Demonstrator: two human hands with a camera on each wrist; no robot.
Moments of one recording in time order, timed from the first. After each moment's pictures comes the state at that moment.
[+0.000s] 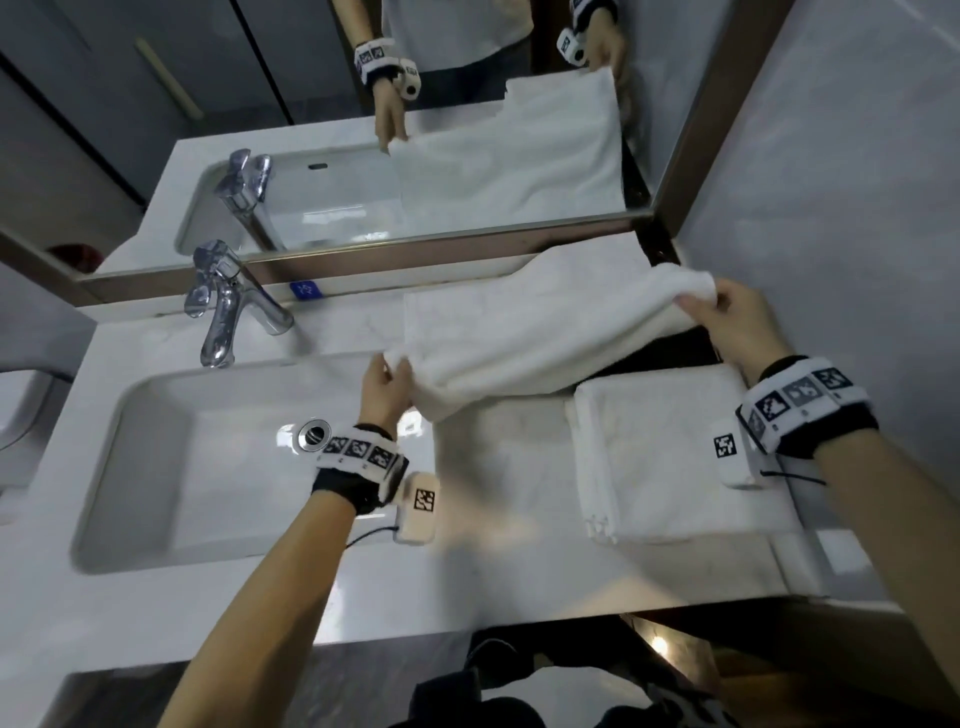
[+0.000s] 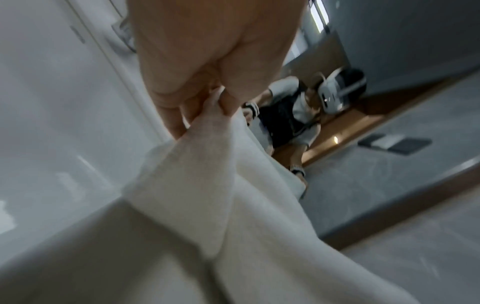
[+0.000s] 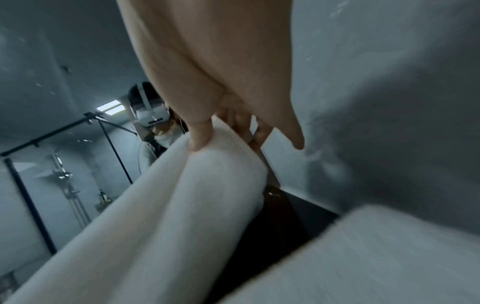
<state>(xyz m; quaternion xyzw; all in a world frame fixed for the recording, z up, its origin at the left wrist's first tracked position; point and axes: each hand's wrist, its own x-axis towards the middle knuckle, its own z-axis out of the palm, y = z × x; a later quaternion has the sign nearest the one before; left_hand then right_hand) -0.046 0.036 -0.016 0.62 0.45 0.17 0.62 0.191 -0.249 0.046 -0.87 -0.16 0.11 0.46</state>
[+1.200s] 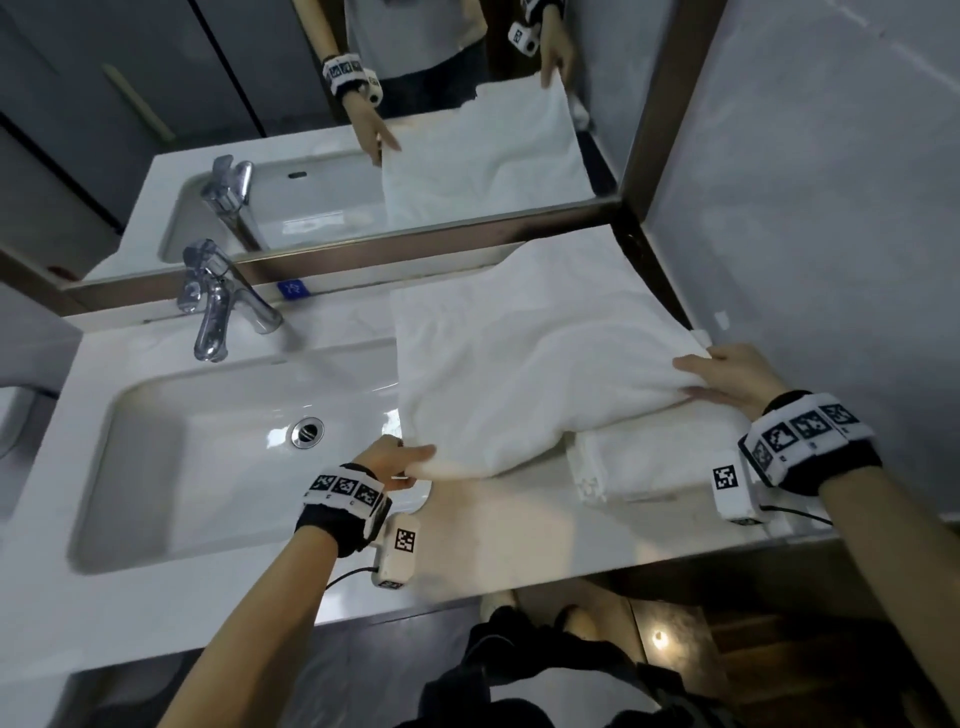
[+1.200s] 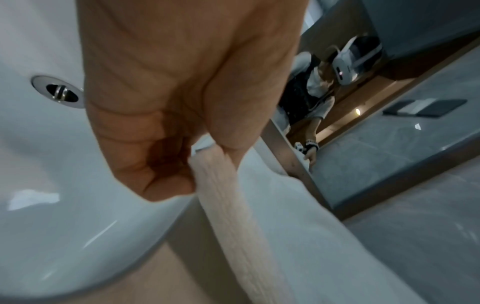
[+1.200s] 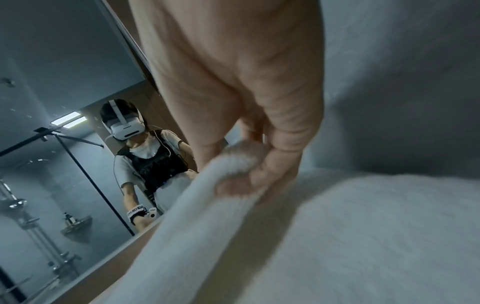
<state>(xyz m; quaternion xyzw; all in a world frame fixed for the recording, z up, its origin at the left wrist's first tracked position) -0.113 0.014 -0.049 0.61 0.47 -0.17 0.62 0.128 -0.306 0.028 -0.80 0.08 0.27 0.52</state>
